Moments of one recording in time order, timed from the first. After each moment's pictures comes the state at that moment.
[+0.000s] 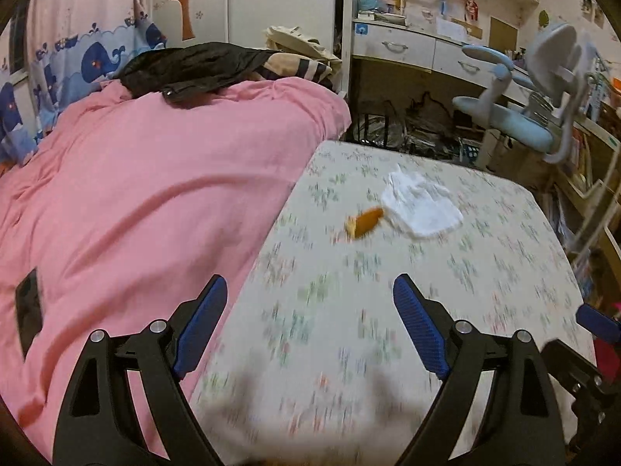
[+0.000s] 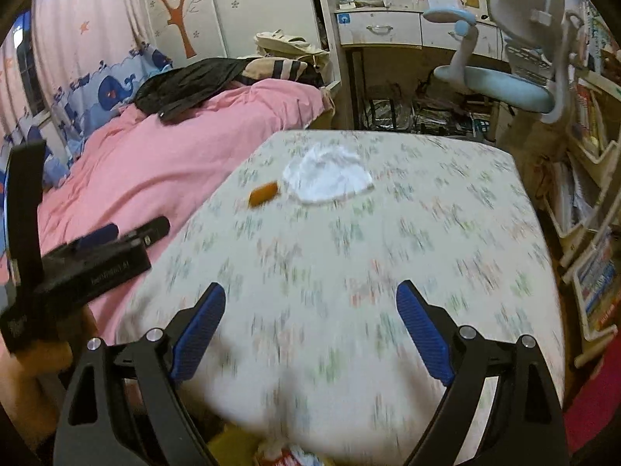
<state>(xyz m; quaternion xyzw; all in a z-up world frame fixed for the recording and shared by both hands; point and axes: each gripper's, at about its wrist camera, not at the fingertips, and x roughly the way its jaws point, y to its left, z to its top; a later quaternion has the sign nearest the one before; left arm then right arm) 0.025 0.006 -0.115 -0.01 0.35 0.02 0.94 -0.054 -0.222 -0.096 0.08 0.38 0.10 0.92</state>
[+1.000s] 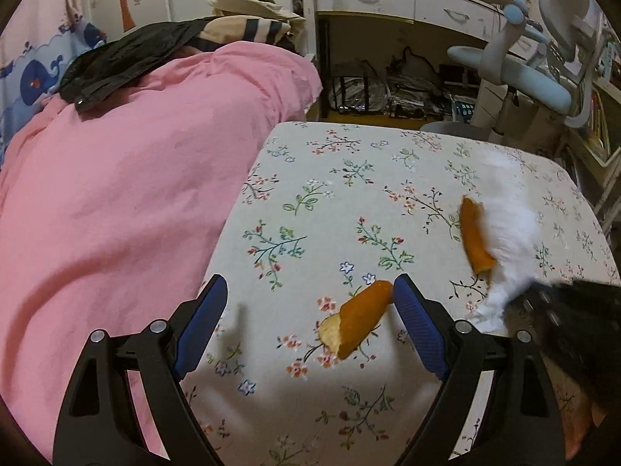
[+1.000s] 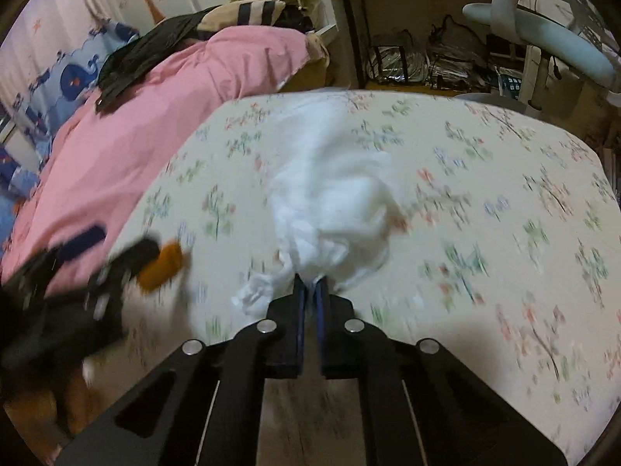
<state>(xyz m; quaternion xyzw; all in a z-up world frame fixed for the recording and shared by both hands) 0.193 -0.036 -0.176 0.04 0.40 -0.03 0.91 0.111 -0.237 -0.172 0.09 0.48 0.12 0.87</state>
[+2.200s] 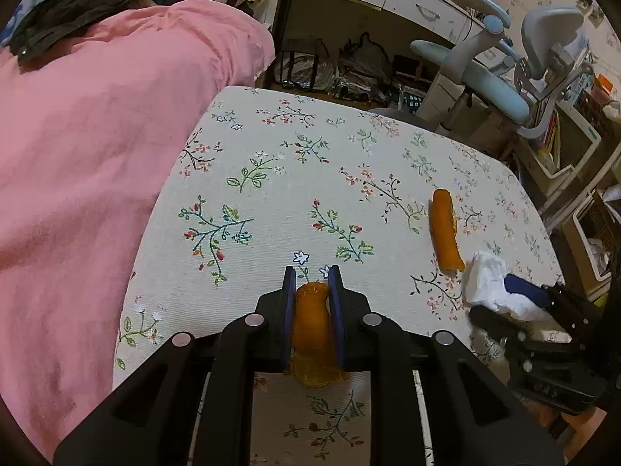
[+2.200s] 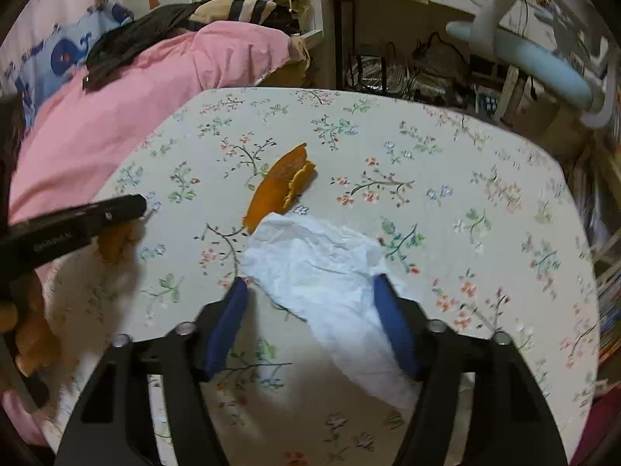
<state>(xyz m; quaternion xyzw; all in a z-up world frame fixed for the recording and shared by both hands) 0.214 -0.021 -0.196 -0.05 0.45 -0.15 0.88 0.108 -0.248 -0.177 0.01 0.46 0.07 0.88</state>
